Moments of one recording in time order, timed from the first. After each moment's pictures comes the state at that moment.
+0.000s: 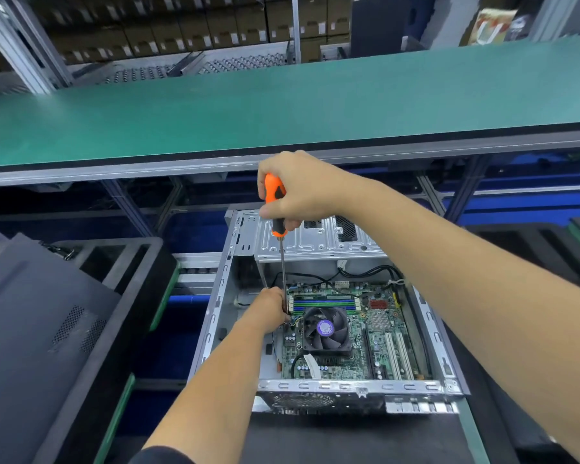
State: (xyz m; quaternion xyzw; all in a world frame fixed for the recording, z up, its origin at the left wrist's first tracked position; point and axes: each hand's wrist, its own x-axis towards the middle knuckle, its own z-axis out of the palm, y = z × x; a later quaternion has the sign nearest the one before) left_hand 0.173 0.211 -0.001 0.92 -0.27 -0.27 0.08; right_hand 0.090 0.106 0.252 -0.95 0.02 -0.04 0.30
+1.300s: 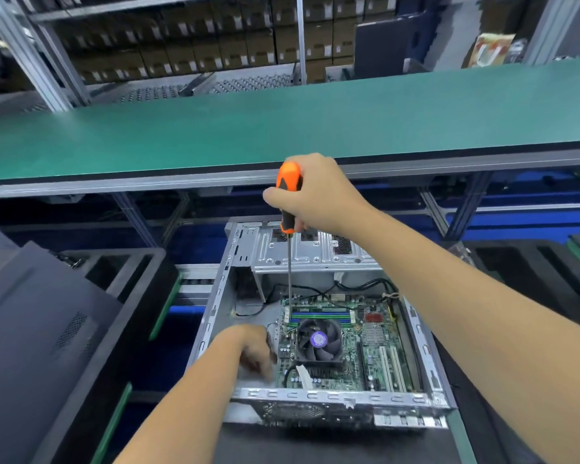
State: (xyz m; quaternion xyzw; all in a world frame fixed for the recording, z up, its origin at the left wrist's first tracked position) left_hand 0.161 0.251 0.025 0.83 -0.30 -0.48 -0.05; right_hand 0.062 0.102 0.250 -0.86 0.08 -0.22 0.45
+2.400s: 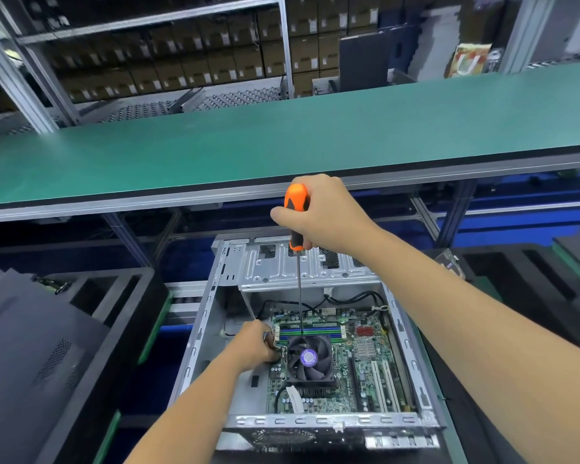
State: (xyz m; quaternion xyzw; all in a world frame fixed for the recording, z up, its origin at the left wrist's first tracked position) left_hand 0.150 0.234 0.025 0.88 -0.34 -0.28 0.17; right_hand 0.047 0.073 0.242 -0.87 0.11 -0.23 0.43
